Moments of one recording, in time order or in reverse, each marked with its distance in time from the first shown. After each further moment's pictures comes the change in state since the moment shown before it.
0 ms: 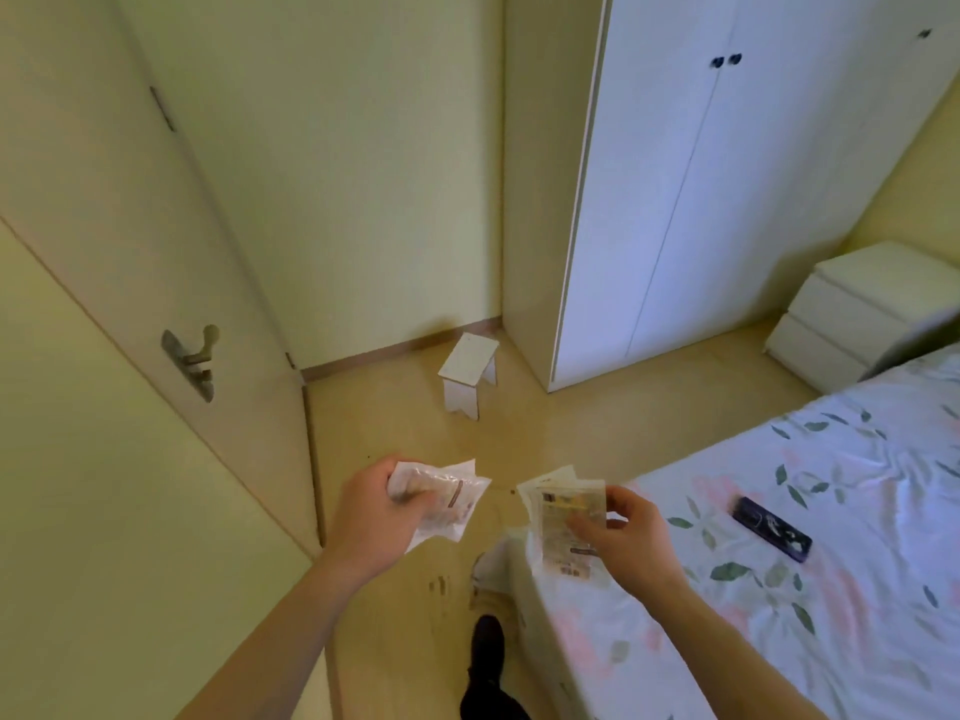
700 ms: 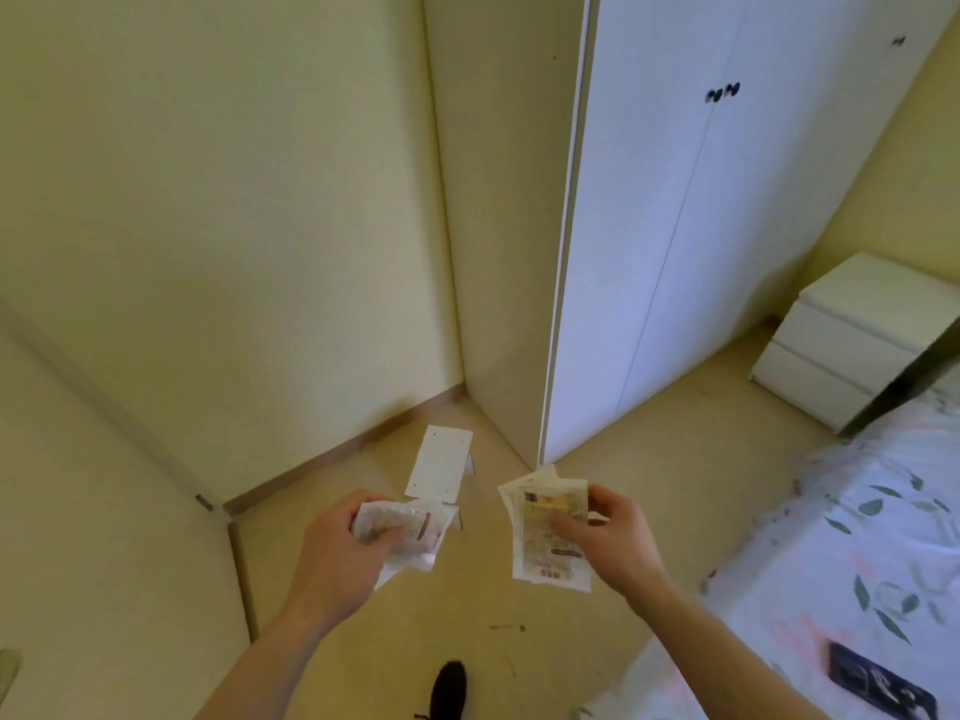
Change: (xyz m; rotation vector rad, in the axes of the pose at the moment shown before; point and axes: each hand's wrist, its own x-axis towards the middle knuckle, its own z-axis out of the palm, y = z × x) left_hand 0.459 0.024 -0.018 -0.029 -0.145 0.018; right_hand 0.407 -0.149 0.058 0.147 0.116 0.091
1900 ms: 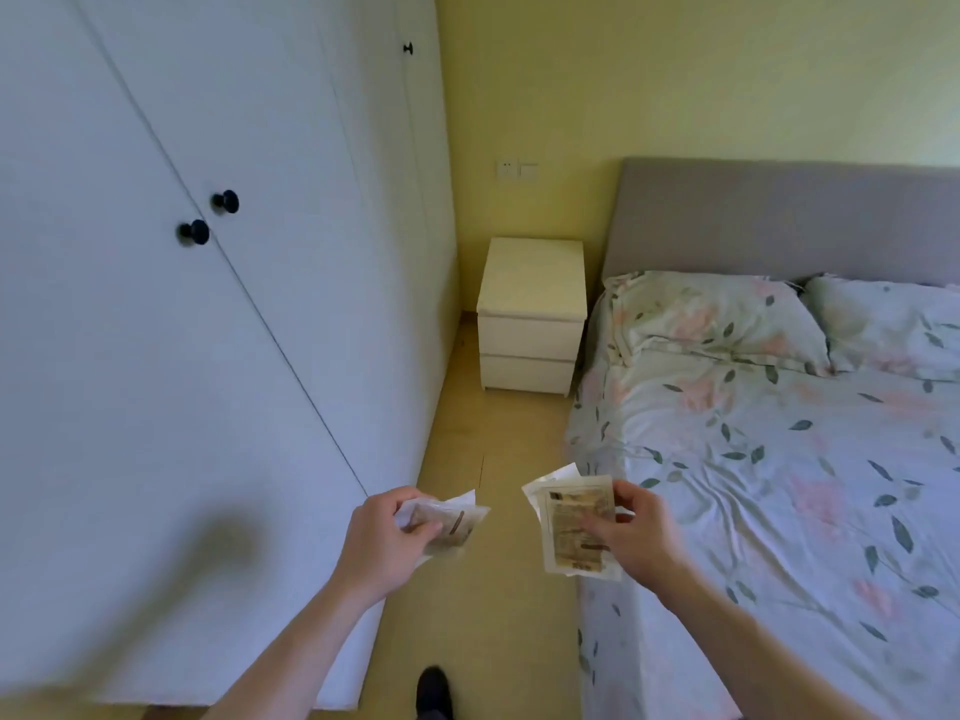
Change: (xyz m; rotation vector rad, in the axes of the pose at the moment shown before) left_hand 0.493 0.327 0.548 0.268 -0.805 0.441; right_hand 0.365 -0.013 -0.446 0.196 0.776 0.302
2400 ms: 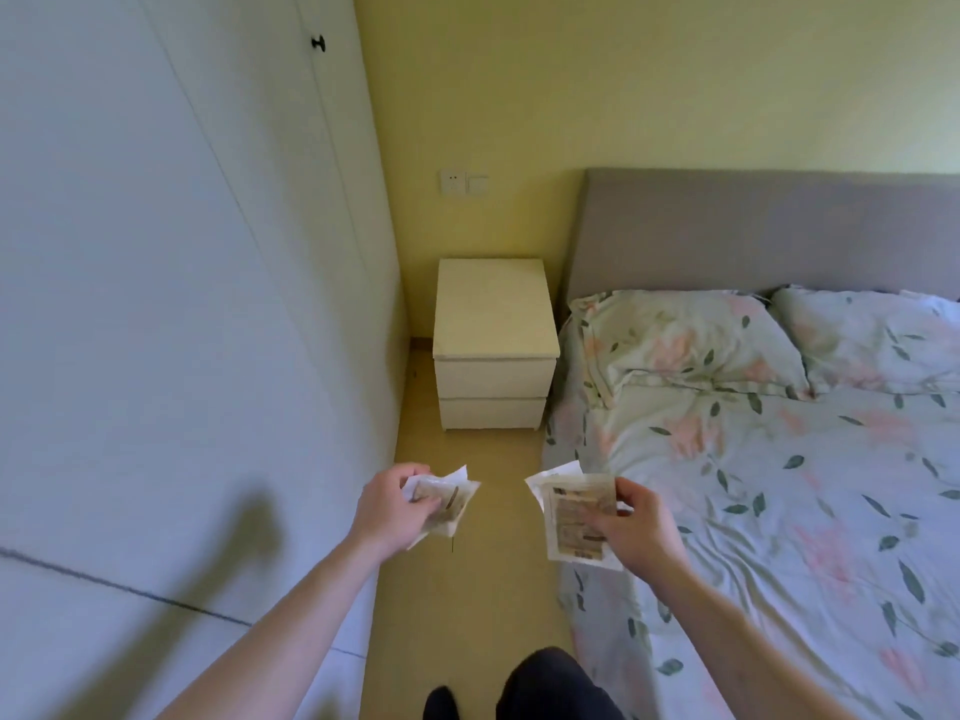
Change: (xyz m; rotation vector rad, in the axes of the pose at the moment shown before) left_hand 0.351 0.026 0.010 0.059 -0.191 -0.017; right_hand 0.244 -0.101 0.011 -0.012 0.210 0.113
